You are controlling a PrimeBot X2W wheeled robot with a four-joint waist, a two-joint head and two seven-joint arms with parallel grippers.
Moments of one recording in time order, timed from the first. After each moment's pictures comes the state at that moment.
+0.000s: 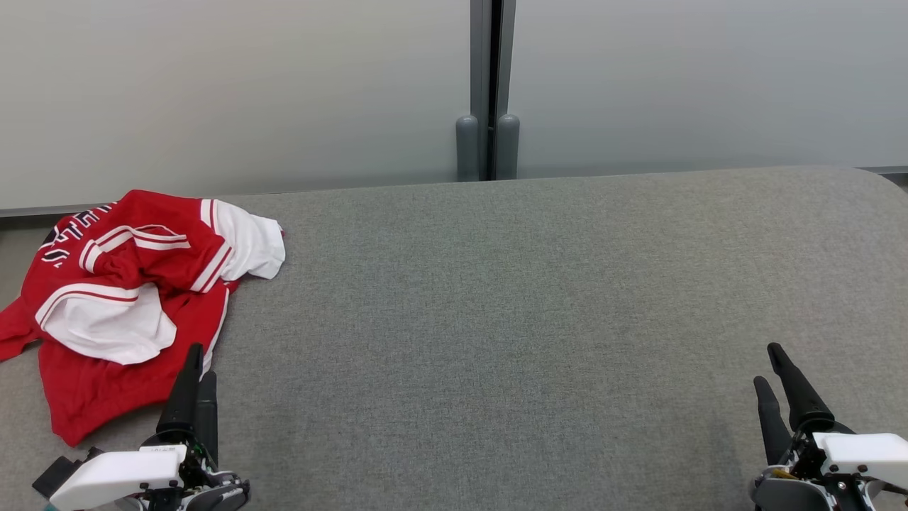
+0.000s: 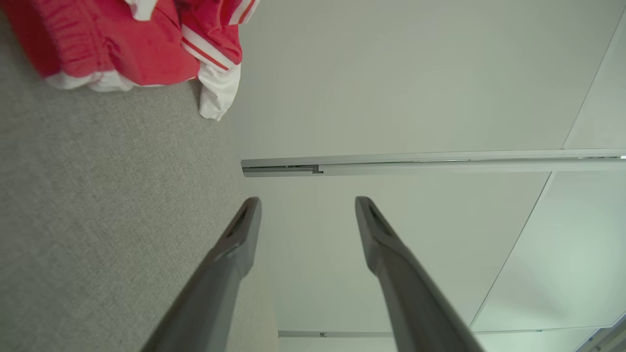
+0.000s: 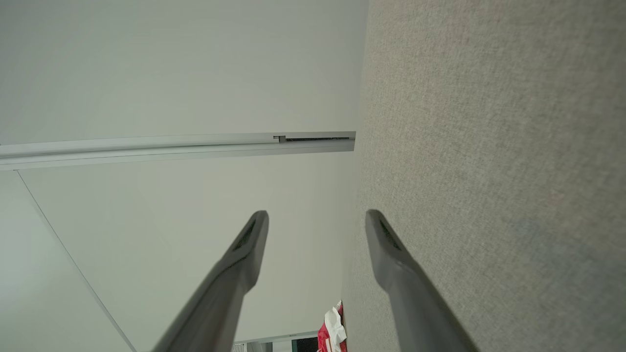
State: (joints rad) left arm -0.05 0.04 0.10 0.28 -1.61 -0.13 0.10; right arm -0.07 -0.03 -0.10 0.27 1.61 0.13 0.10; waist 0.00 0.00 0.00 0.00
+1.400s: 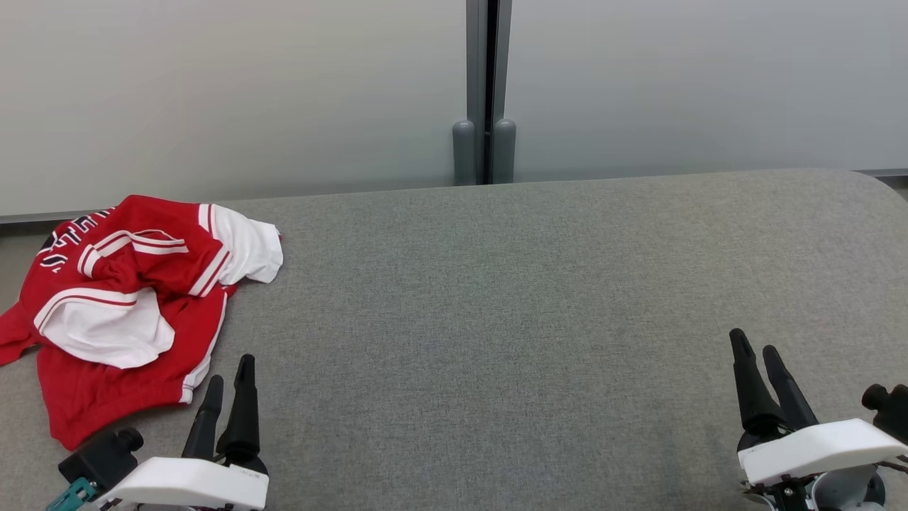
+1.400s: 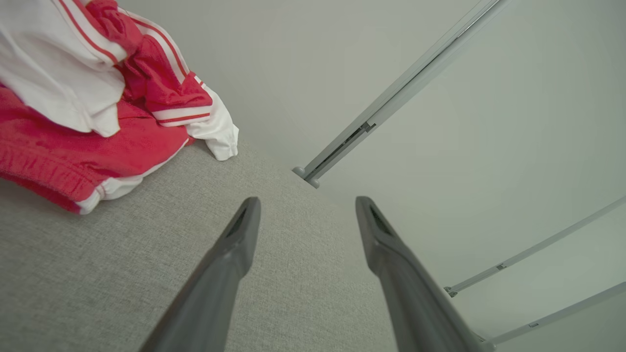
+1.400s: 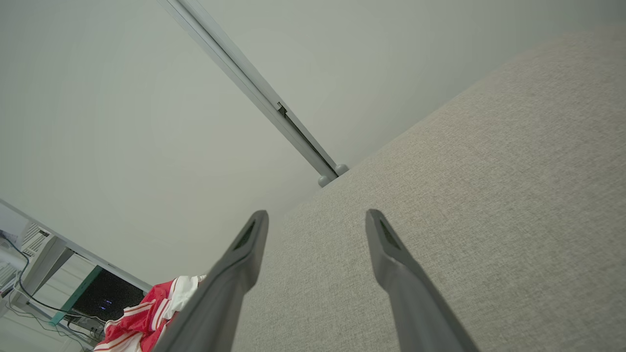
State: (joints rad) left arm 0.00 0.05 0.00 0.21 -0.88 -0.11 -0.07; right arm -0.03 -0.10 0.06 0.15 0.85 0.13 -0.07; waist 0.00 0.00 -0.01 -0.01
